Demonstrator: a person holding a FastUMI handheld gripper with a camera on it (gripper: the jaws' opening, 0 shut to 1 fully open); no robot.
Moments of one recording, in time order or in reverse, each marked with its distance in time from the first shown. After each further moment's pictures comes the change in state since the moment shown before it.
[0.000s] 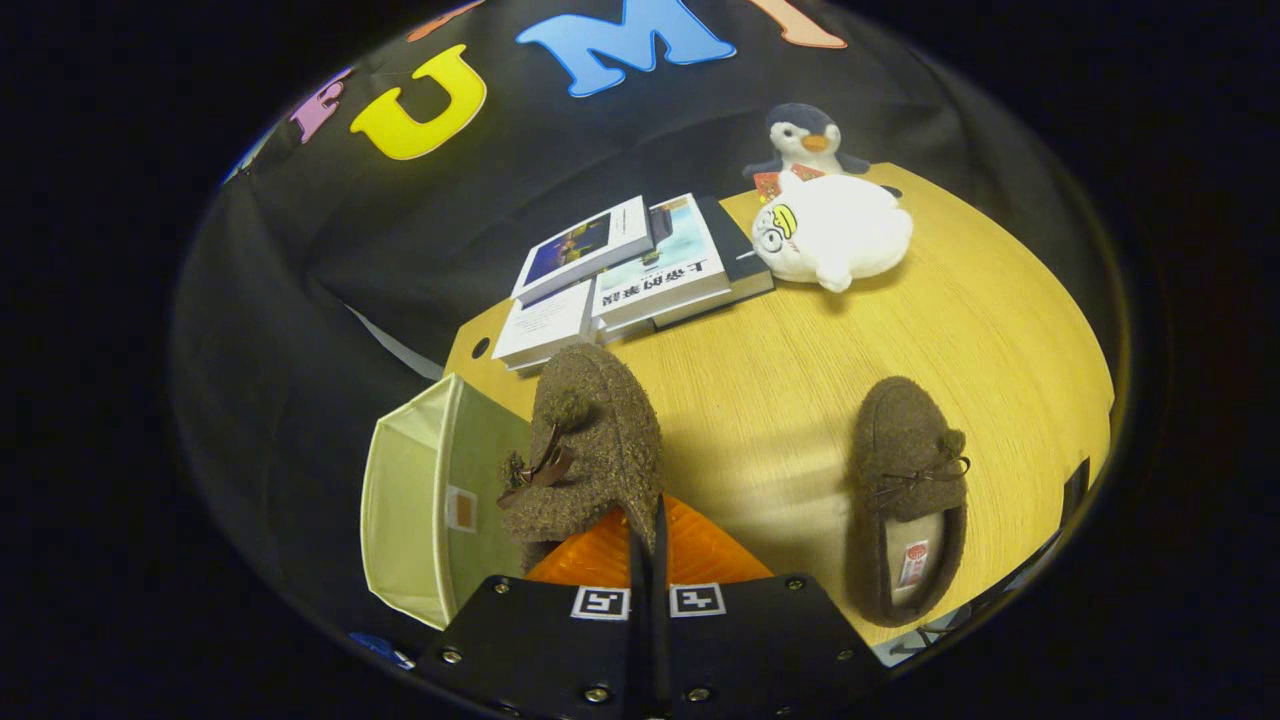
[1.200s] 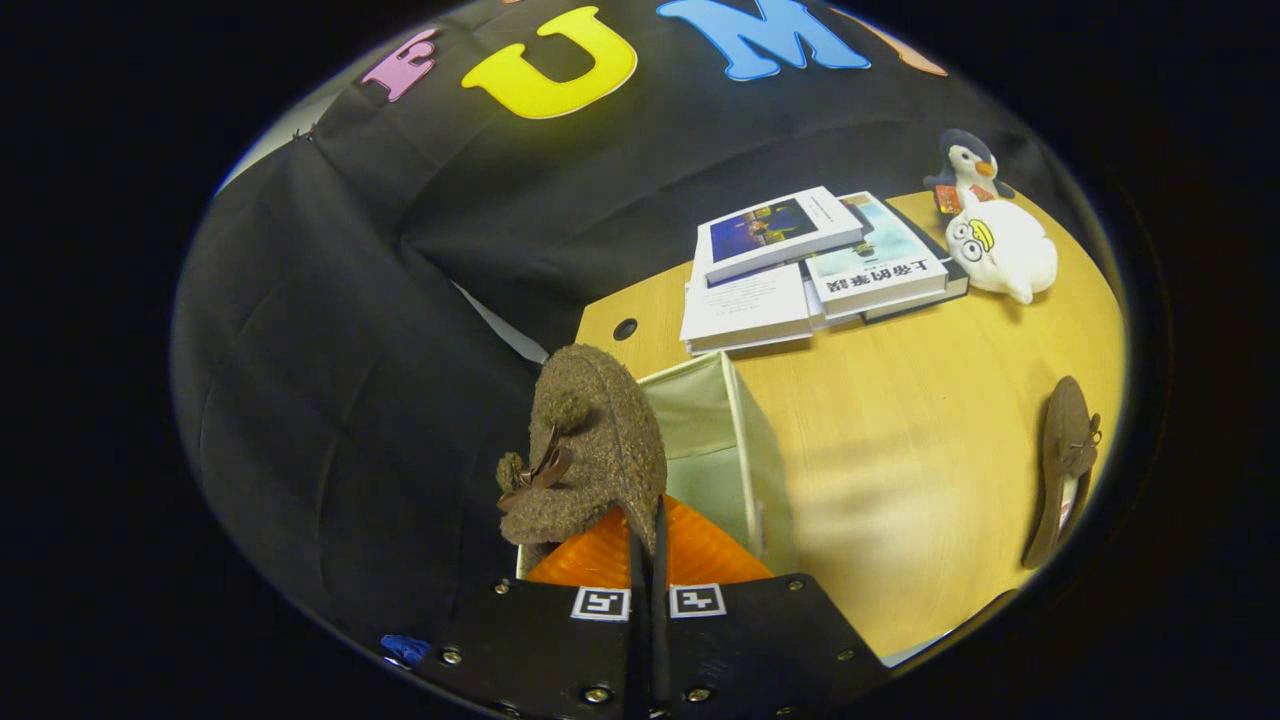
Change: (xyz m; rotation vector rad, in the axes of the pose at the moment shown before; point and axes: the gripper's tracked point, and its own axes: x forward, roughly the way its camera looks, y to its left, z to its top) arm 0.040 0.203 -0.034 -0.068 0.040 0.183
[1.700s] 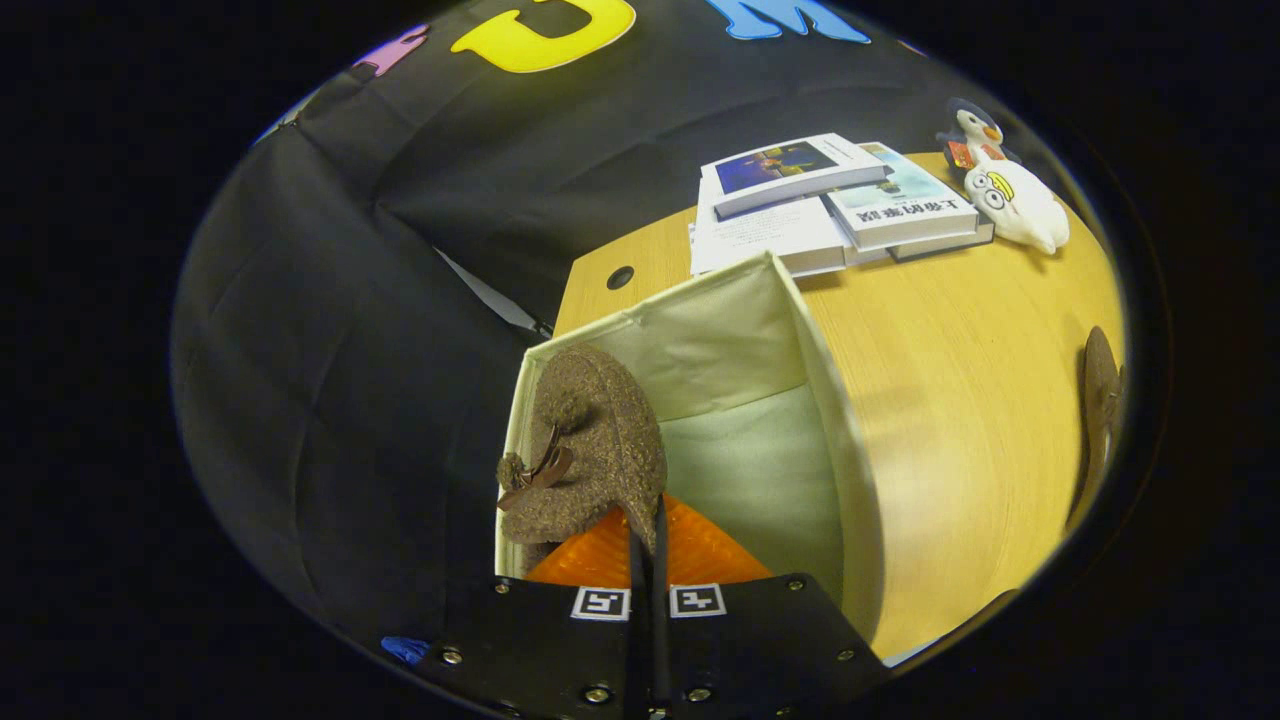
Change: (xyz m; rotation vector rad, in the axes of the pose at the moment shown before) arm 0.062 0.011 -0.051 0.026 0.087 -0.049
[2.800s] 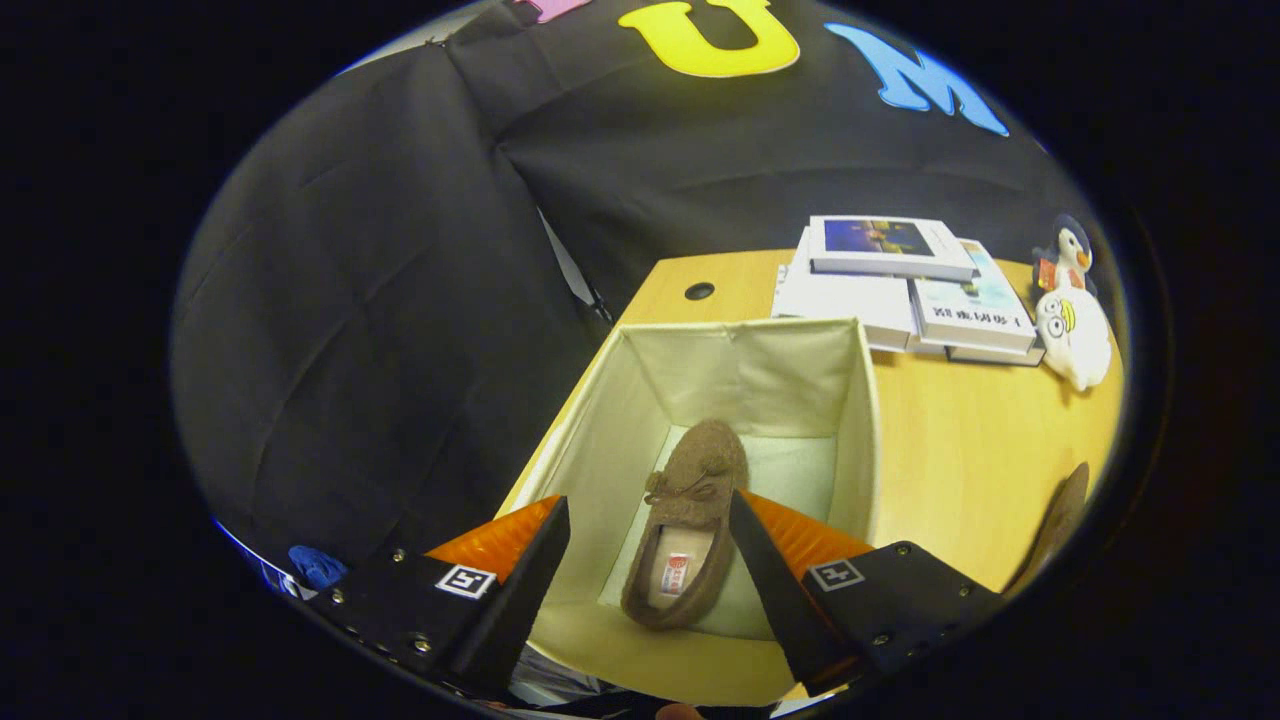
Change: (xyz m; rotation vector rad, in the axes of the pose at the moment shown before) arm -0.049 0.014 0.008 -0.397 -0.078 0.101
